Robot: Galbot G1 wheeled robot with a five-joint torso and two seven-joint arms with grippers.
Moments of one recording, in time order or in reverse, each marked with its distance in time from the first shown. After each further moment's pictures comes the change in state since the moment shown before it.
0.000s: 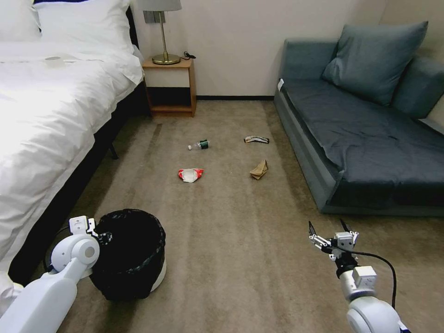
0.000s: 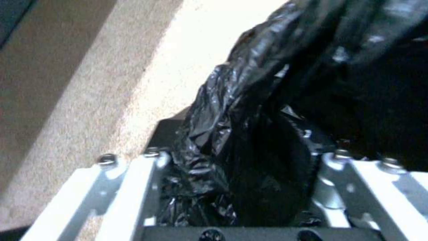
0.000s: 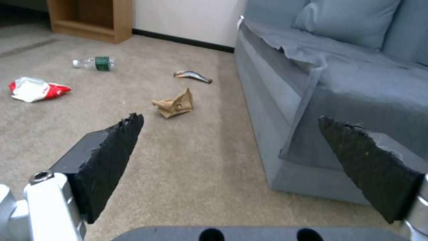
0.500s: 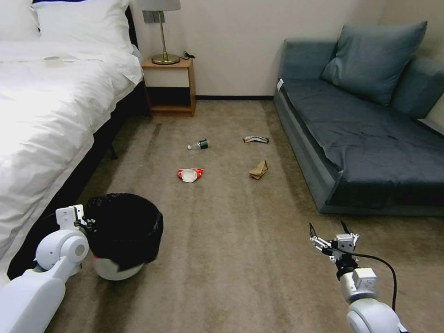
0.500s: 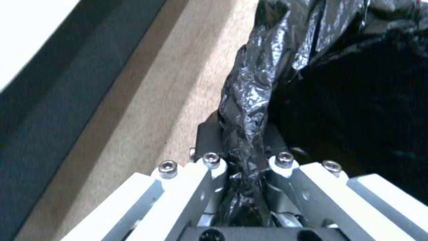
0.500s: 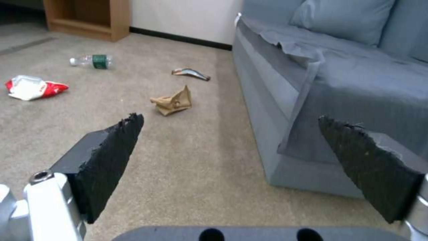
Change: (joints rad) left arm 0.029 0.057 -0.070 -0.074 0.181 -0.075 0.148; right arm -0.010 0.016 0.005 -0.008 -0.007 0.006 0.003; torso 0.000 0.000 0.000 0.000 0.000
